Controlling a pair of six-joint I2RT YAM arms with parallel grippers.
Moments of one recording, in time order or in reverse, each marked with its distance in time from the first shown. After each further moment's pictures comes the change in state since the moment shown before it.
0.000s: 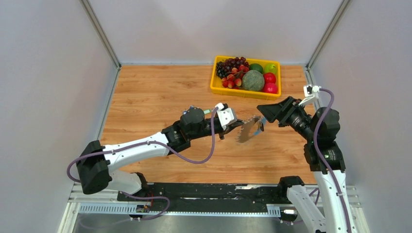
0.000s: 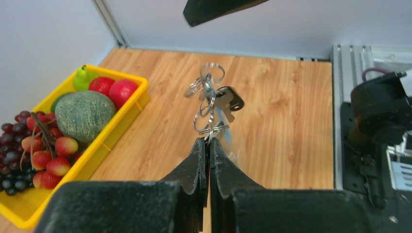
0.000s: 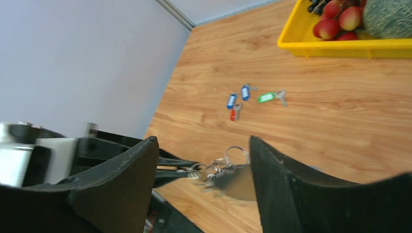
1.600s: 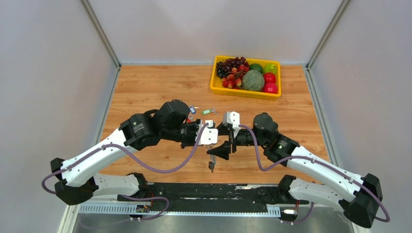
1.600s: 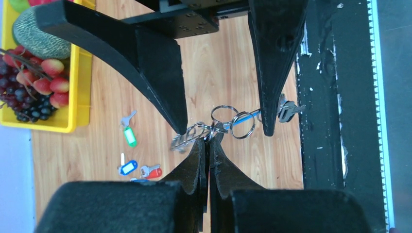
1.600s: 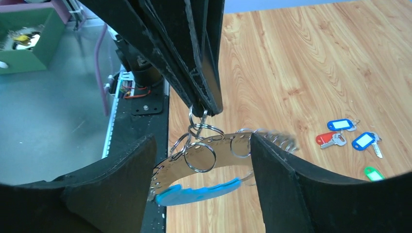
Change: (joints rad) left arm -0.002 -0.206 0.445 -1.316 0.072 0.435; right arm 0.777 0.292 -0.205 0.465 -0.122 -0.717
